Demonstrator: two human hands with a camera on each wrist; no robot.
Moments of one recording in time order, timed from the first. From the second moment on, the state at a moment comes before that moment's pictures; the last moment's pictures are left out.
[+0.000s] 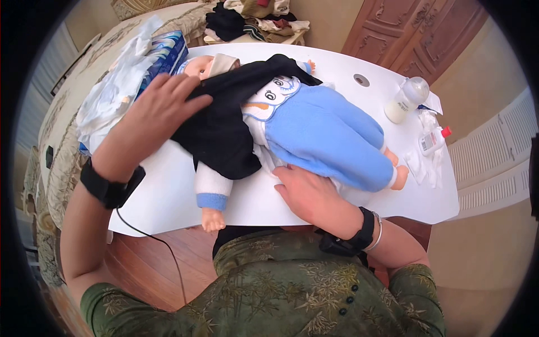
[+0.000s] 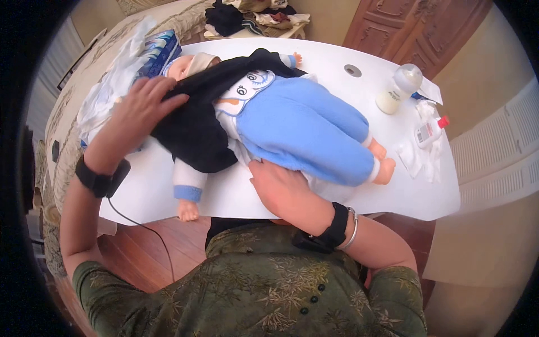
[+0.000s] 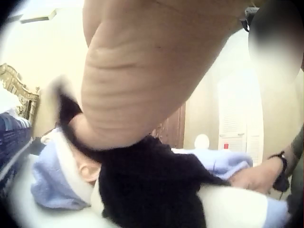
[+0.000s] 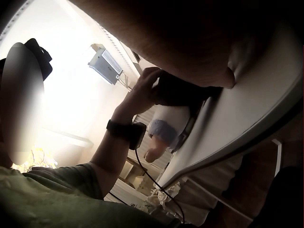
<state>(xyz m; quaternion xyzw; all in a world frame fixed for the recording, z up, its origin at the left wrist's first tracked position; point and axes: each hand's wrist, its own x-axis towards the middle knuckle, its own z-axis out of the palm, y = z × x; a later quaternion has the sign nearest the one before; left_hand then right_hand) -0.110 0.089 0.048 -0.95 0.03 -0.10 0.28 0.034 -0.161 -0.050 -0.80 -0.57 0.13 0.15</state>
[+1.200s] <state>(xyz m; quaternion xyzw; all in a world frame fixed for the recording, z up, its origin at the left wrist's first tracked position) -0.110 0.016 -0.028 -0.99 0.13 -0.03 0.02 0.046 -0.160 -0.012 -0.70 -0.63 -0.23 0.25</state>
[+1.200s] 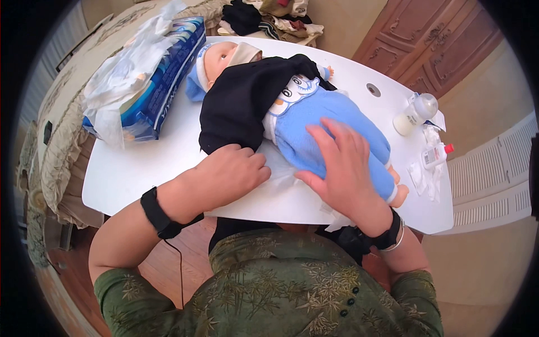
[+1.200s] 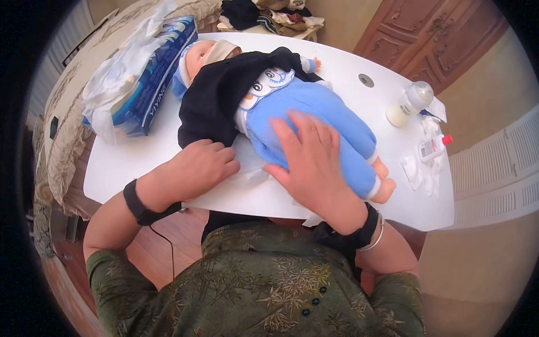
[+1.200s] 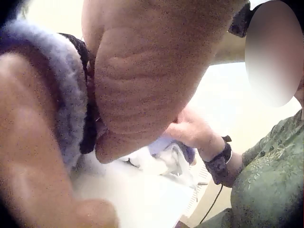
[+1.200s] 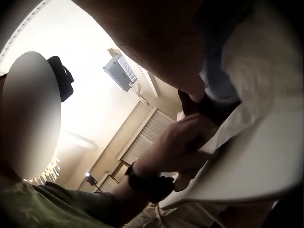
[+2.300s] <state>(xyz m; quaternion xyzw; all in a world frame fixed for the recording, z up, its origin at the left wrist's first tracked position) -0.089 0.023 0.013 -1.00 -0.04 -0.05 0.05 0.072 -0.175 -0.017 -0.73 -0.66 -0.18 0.07</state>
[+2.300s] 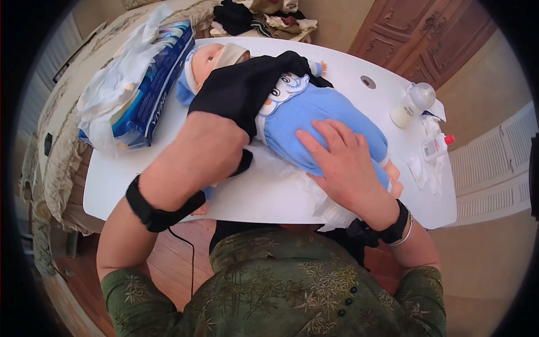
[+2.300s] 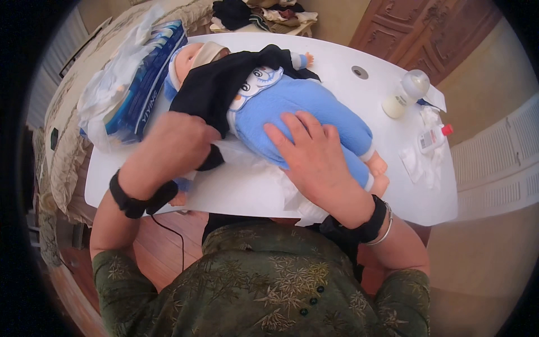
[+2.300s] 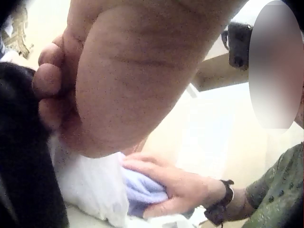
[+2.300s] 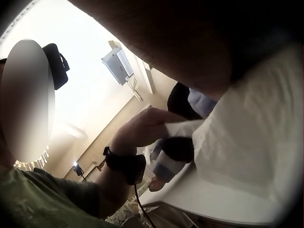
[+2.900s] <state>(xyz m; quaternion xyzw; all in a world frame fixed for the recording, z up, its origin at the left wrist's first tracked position) -0.044 0.042 0.015 -0.97 0.01 -0.21 -0.07 0.049 -0.113 -0.011 -0.71 -0.64 -0.16 0.25</state>
